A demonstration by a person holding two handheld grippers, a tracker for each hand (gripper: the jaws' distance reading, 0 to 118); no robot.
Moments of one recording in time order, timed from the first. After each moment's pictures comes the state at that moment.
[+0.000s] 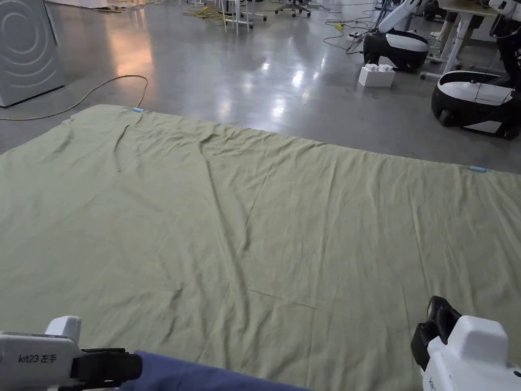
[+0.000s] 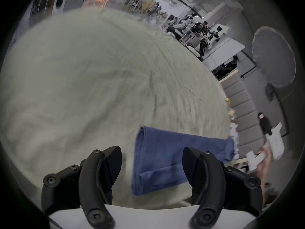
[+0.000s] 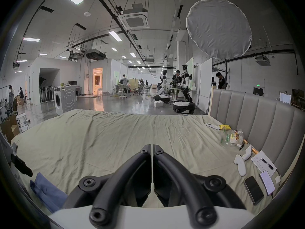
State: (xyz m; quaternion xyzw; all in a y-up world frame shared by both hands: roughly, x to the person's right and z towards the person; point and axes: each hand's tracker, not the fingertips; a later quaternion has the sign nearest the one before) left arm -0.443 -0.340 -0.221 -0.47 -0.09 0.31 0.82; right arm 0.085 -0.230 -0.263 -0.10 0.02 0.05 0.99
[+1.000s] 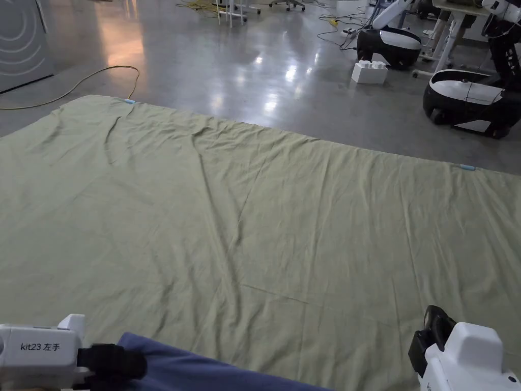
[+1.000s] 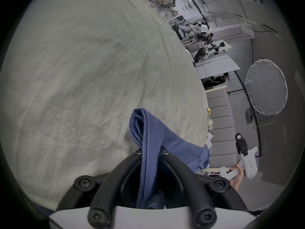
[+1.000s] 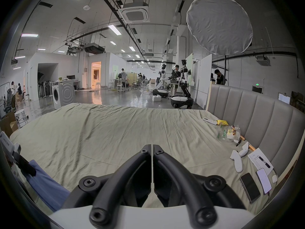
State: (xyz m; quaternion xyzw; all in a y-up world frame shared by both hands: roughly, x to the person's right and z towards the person) left arm -0.439 -0.349 -0.233 -0.46 -0.12 0.42 0.77; right arm 0.097 -0.237 -0.259 -0.12 0.01 0.06 0.99
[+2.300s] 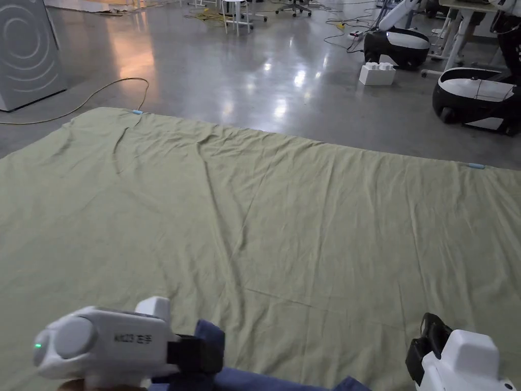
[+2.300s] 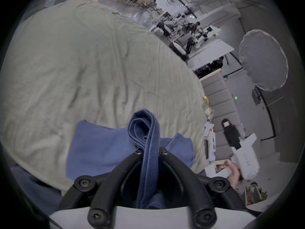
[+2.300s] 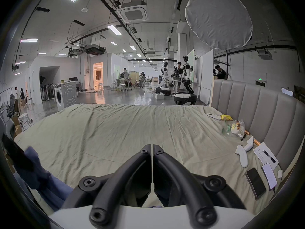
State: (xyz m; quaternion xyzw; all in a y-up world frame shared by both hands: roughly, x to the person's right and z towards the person) left arm -0.282 -0.265 -0.248 -0.48 -0.13 0.31 0.81; right arm 0.107 -0.250 -0.258 -0.14 0.03 0.04 0.99
